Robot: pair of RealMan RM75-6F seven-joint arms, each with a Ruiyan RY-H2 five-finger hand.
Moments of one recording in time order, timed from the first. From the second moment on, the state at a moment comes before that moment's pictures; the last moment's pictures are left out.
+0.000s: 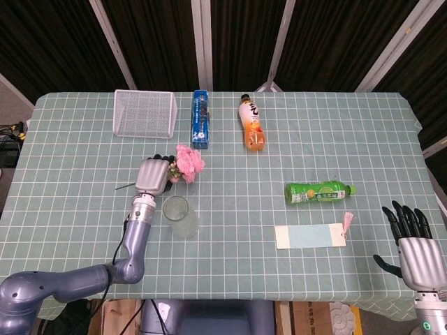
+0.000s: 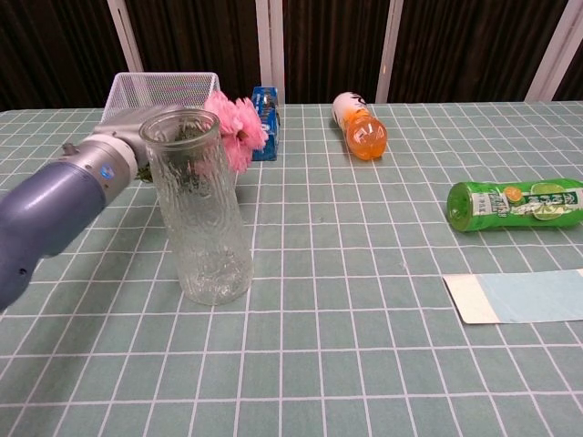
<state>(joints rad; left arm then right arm) -0.86 -1.82 -0.30 -1.21 0.87 1.18 0.57 0.03 -1.10 0.05 -1.69 -1.54 1.53 -0.14</state>
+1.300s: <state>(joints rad) -0.62 -1.13 -0.55 -2.15 1.18 1.07 -0.60 0.03 -1.09 0.05 -1.69 -1.53 1.54 -0.12</state>
